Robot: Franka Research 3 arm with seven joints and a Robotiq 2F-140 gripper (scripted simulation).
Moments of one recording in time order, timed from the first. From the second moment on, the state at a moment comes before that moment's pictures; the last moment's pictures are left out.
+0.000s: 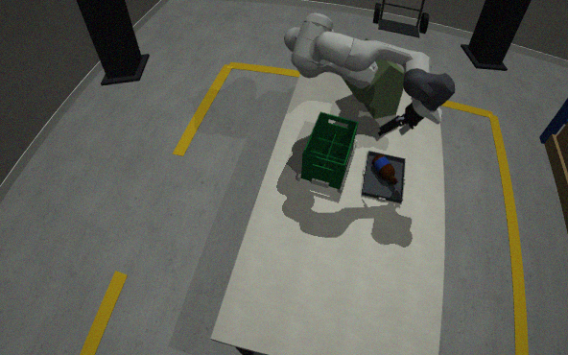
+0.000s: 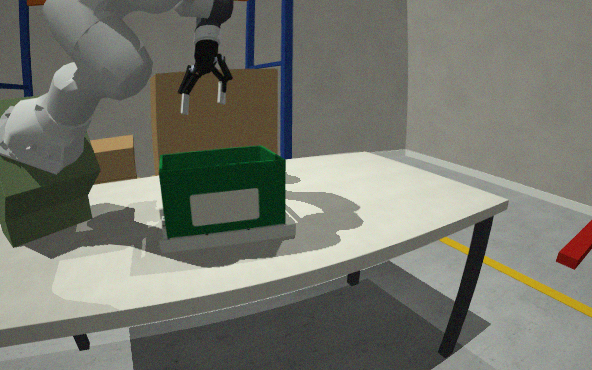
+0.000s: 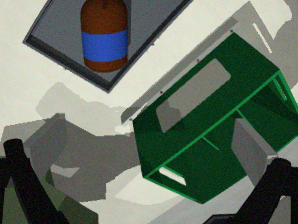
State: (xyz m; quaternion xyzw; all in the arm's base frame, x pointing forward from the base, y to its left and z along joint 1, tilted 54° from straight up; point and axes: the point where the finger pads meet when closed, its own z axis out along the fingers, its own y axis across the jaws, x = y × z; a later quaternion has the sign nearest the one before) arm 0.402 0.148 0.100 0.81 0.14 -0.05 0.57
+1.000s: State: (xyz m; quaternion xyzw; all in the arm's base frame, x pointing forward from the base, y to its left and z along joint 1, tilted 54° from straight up) arm 0.476 0.150 0.032 0.85 0.24 0.07 0.45
